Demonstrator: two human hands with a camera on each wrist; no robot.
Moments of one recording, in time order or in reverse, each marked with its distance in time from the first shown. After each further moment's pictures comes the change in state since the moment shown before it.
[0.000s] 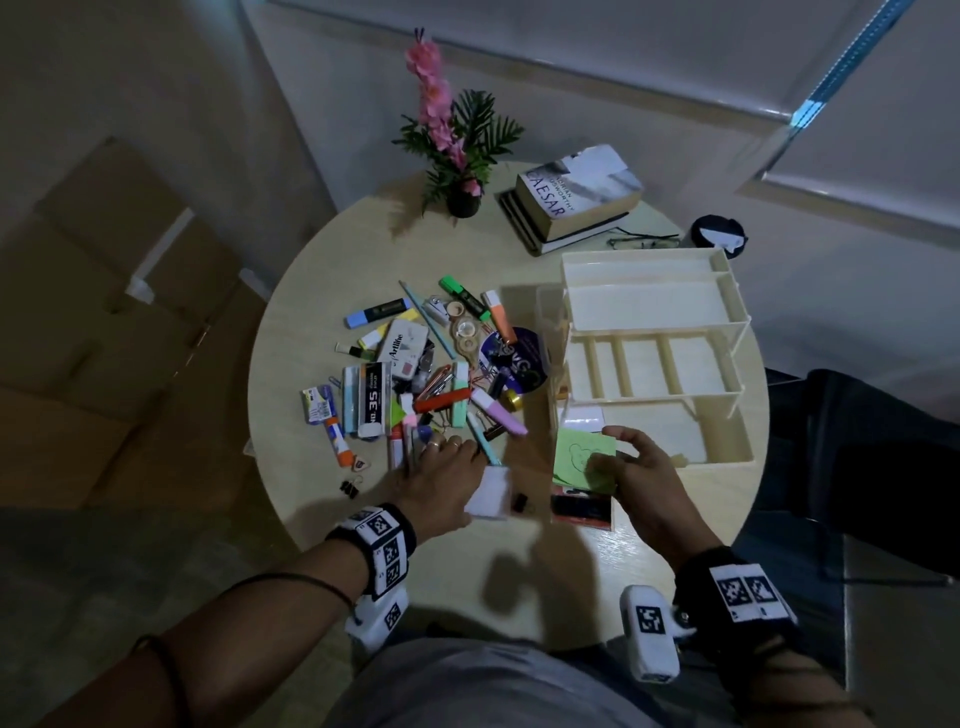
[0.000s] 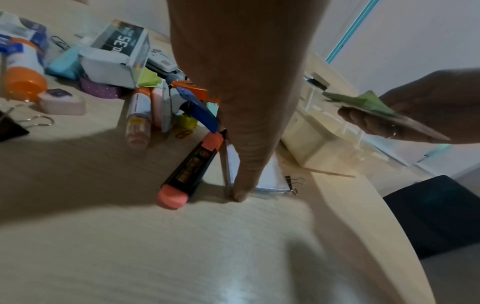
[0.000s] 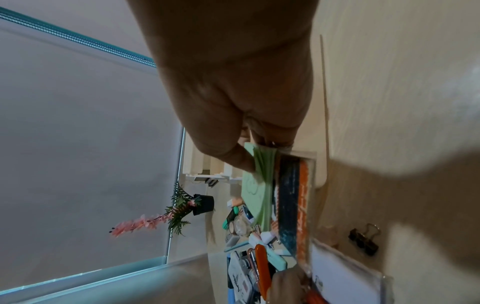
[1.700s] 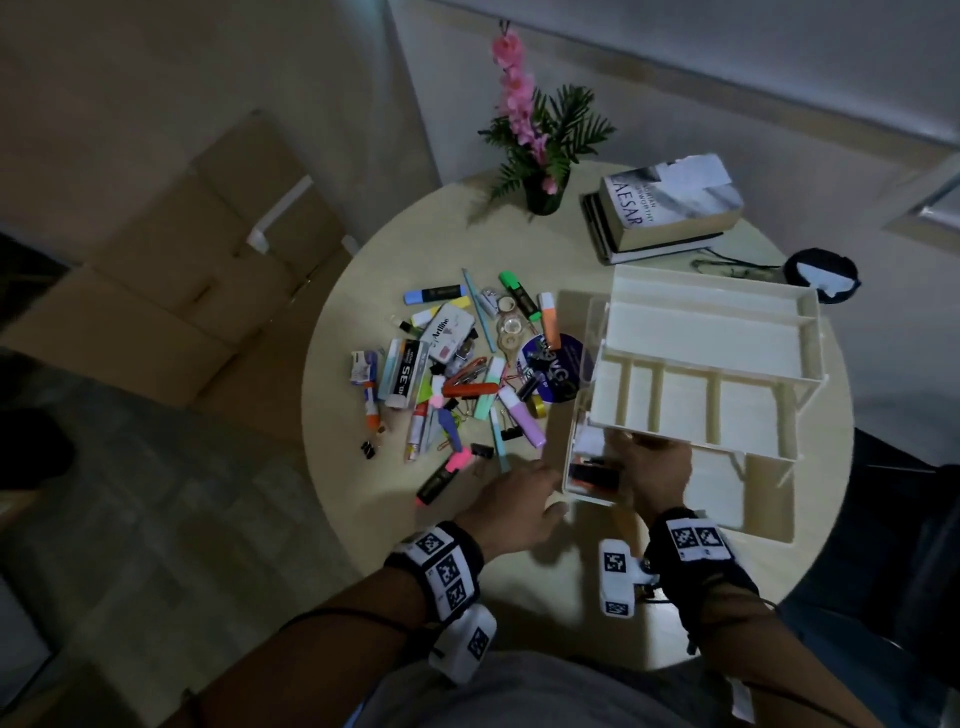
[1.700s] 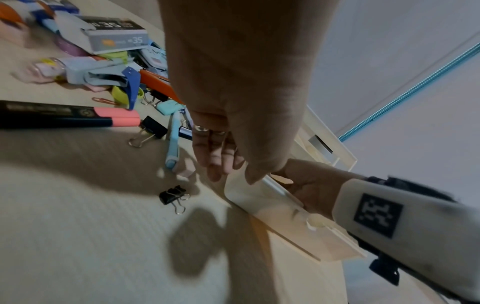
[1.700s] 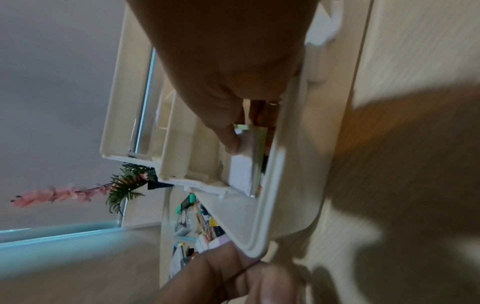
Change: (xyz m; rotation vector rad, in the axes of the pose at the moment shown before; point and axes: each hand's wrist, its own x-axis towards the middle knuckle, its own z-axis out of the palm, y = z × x) left_hand 0.034 0.105 -0.034 -0.790 0.176 -0.260; right_hand 0.082 -0.021 -0.007 -0.329 0.135 -0.094
